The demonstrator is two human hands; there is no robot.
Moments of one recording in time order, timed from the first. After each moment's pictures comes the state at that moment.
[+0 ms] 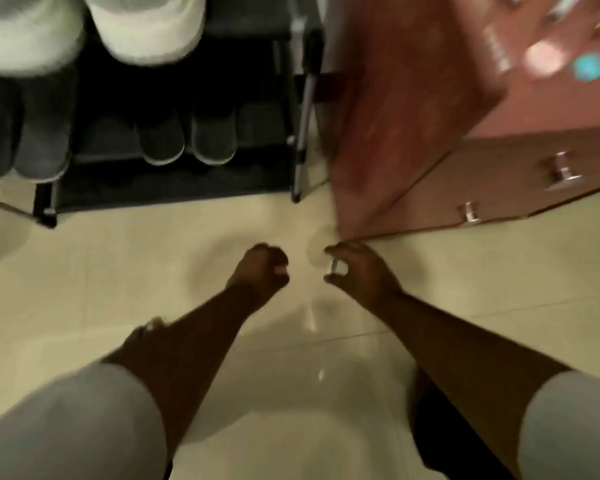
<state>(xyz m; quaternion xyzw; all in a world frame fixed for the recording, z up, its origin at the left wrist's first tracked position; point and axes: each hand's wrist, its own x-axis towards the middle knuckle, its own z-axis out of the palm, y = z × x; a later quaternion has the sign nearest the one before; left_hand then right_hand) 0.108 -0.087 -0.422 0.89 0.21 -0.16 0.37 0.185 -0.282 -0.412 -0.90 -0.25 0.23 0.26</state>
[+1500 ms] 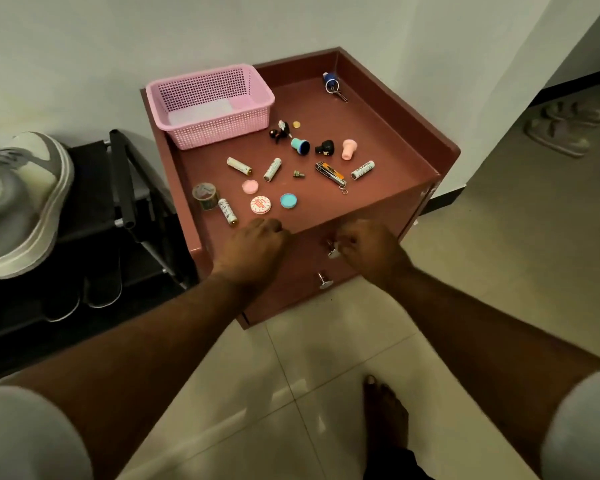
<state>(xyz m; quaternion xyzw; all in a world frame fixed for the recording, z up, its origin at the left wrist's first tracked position) 0.270 -0.272 -0.176 0.99 -0.14 -0.01 0.01 0.315 -0.479 -0.209 -0.95 -0.18 0.02 0.26</state>
